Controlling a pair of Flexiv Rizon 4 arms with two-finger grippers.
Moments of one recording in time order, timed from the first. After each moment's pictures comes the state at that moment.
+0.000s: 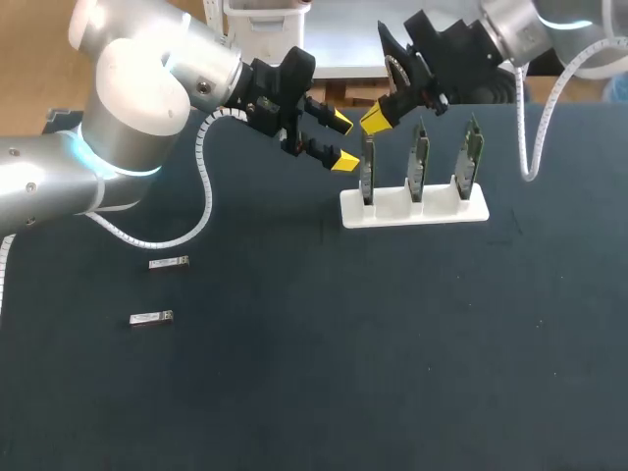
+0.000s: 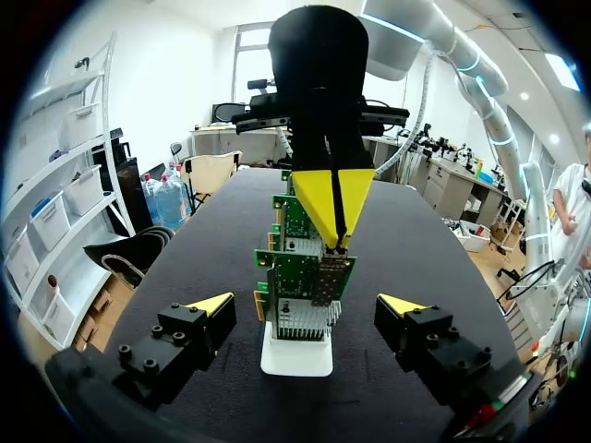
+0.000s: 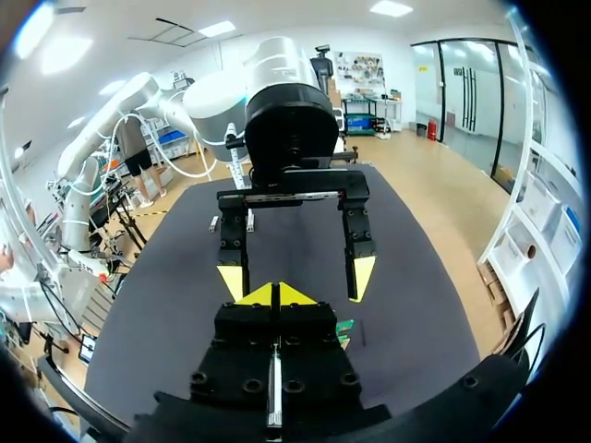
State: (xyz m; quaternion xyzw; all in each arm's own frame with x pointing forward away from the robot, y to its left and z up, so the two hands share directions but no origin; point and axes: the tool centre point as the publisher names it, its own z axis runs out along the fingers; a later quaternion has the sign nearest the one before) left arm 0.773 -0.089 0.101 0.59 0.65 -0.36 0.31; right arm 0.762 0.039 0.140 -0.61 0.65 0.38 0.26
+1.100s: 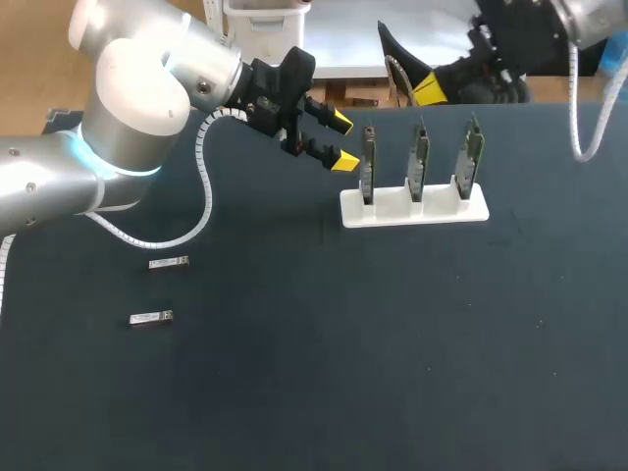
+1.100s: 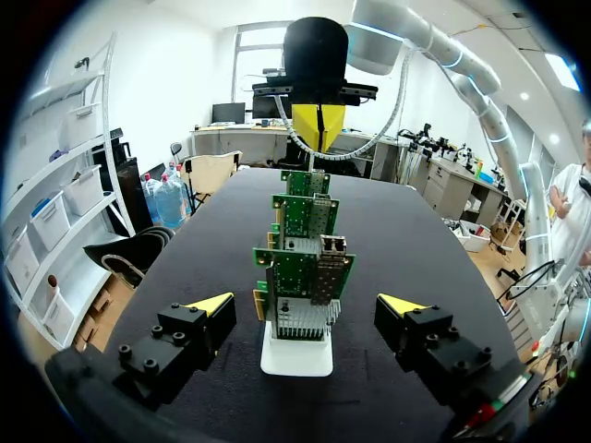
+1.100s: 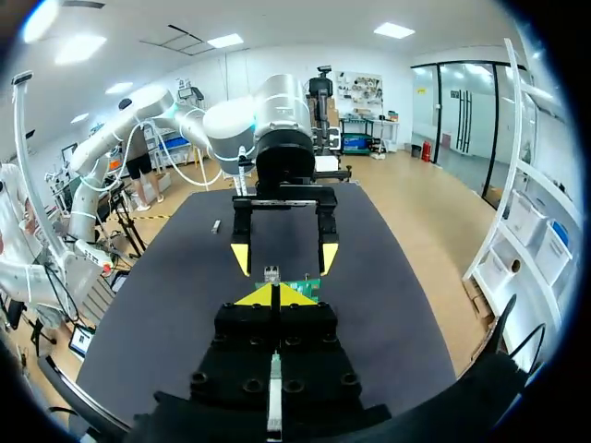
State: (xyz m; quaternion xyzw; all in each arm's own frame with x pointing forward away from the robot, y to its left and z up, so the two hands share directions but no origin) left arm 0.773 -0.089 0.101 0.59 0.65 -0.36 0.31; right arm 0.774 -0.036 0.176 -0.61 0.62 0.38 0.31
